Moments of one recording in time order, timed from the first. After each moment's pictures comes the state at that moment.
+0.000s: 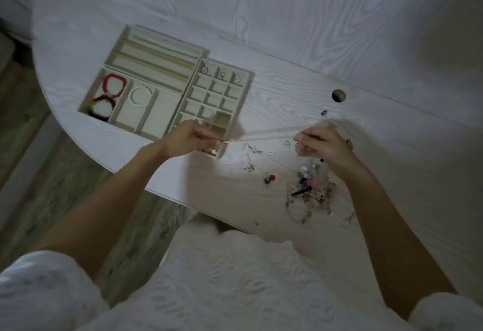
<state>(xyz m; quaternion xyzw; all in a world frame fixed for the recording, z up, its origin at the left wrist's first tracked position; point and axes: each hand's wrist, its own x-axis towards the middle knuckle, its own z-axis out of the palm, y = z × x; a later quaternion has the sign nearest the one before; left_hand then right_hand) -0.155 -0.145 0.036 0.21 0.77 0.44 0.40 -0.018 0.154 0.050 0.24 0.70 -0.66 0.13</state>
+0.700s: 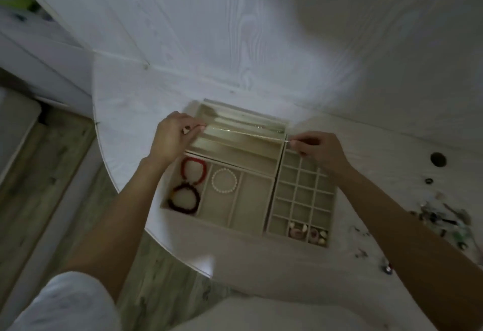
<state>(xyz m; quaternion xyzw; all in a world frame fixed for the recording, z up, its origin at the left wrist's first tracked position) -0.422 -0.304 0.016 0.29 0.90 0.32 0.04 -0.262 -0.009 0.031 0.26 0.80 -0.55 0.01</state>
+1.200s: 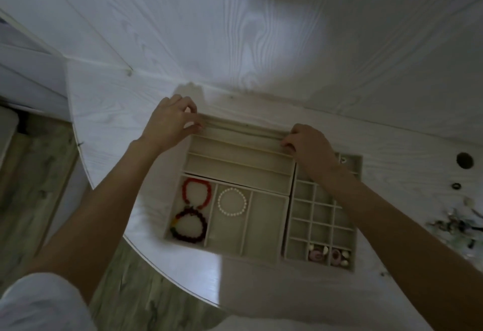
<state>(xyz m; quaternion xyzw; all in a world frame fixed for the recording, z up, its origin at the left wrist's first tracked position) -0.517 -0.284 -0.003 0.49 0.86 0.10 0.04 -0.326 -0.031 0.007 0.11 0.97 -0.19 0.11</state>
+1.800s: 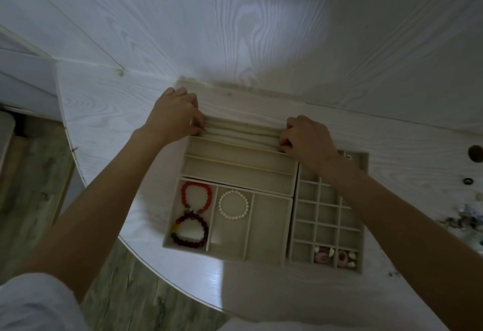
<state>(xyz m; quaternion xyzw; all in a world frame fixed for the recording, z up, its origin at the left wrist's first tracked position) -0.525 -0.253 0.016 0.49 0.86 -0.02 0.10 -0.344 -0.029 0.008 0.06 0.98 -0.11 0.13</state>
